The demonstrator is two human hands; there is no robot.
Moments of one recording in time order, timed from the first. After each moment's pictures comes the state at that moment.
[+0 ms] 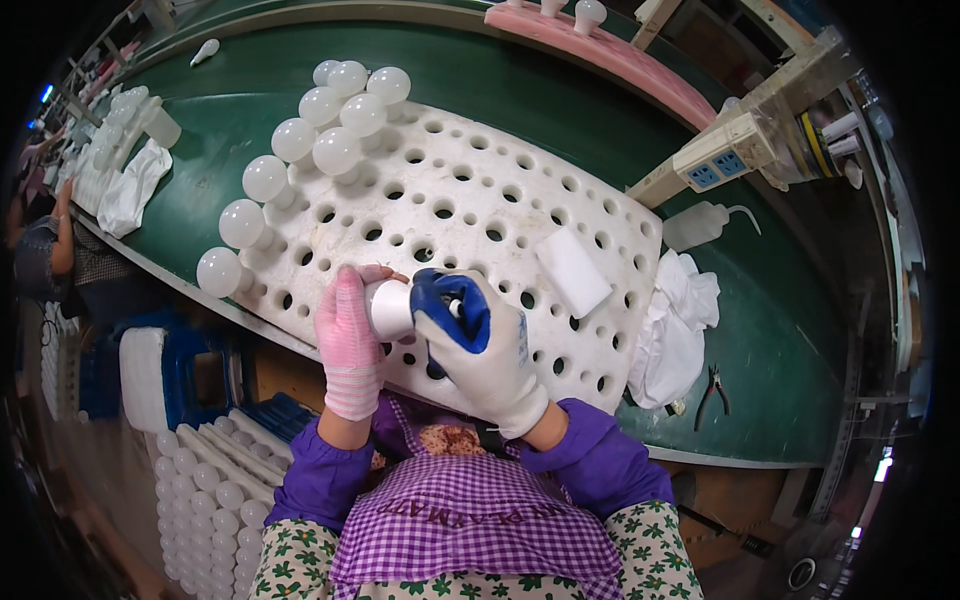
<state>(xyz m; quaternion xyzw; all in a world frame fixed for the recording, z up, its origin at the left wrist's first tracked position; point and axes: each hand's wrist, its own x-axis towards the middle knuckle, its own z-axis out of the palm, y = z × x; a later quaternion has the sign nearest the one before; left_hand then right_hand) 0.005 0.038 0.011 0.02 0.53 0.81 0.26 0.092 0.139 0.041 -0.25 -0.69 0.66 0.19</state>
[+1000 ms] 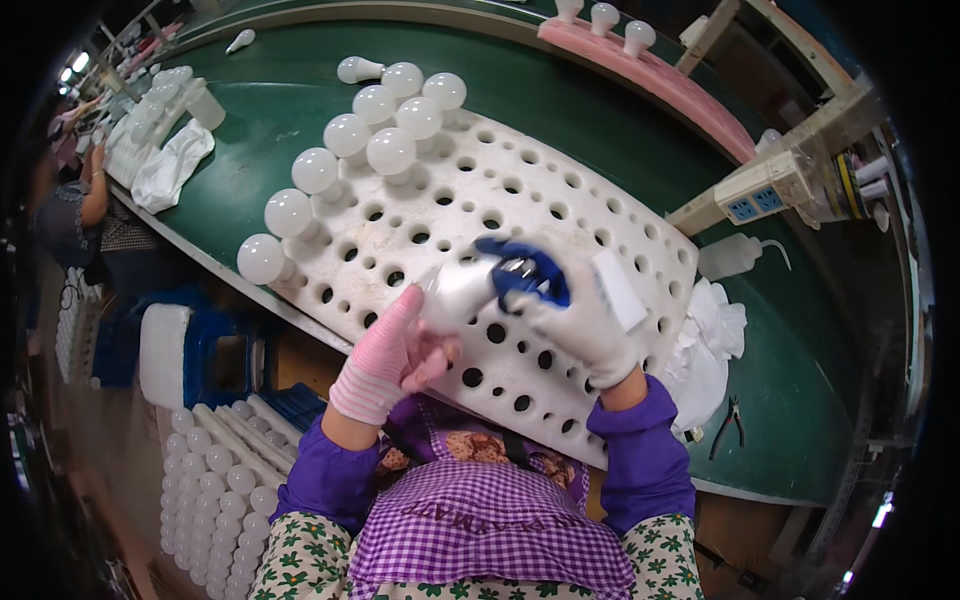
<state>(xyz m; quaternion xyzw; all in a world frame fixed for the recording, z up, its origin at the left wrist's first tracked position) -0.019 0.004 0.002 0.02 0.29 0.73 0.62 0.083 0.215 0.036 -0.09 -0.77 0.61 0.15</state>
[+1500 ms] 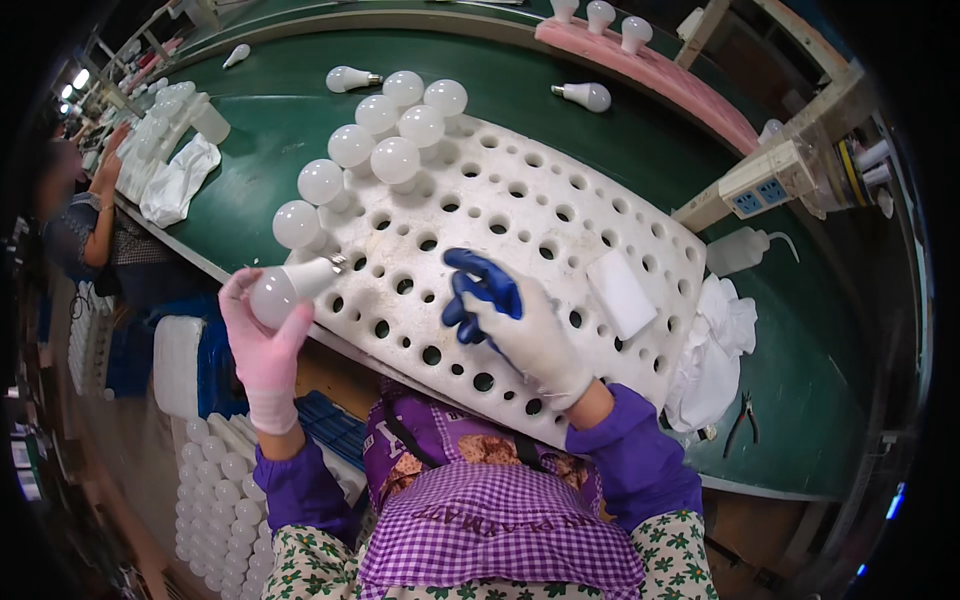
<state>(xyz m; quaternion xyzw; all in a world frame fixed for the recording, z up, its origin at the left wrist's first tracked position) -0.060 -0.068 0.026 0.14 0.71 0.69 0.00 0.066 0.167 0.043 -0.16 -0.60 0.79 0.00</state>
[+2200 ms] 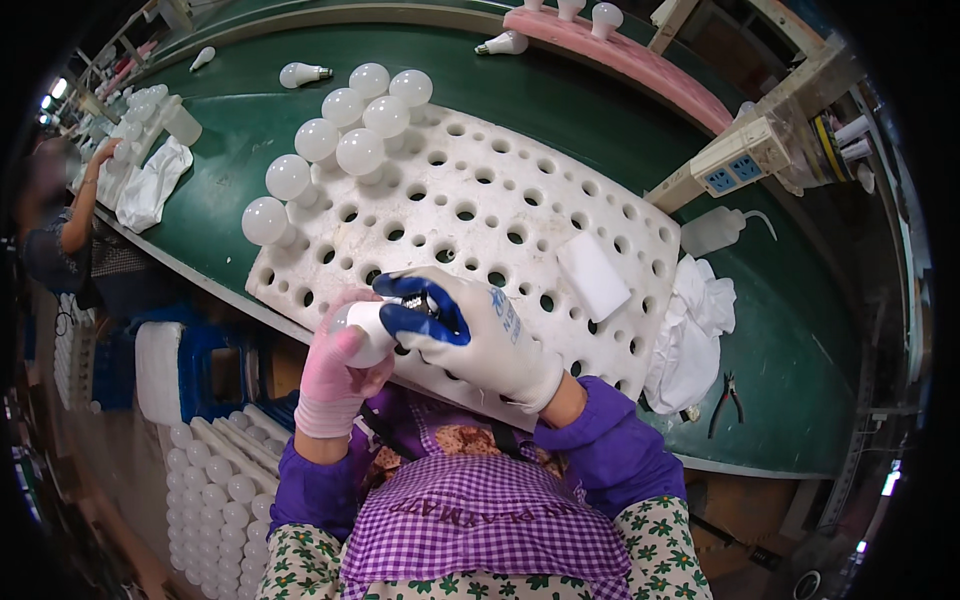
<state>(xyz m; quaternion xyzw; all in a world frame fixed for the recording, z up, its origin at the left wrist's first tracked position) -0.006 -0.020 0.009 0.06 0.45 0.80 0.40 0.066 0.152 0.042 0.01 -0.77 0.62 0.16</state>
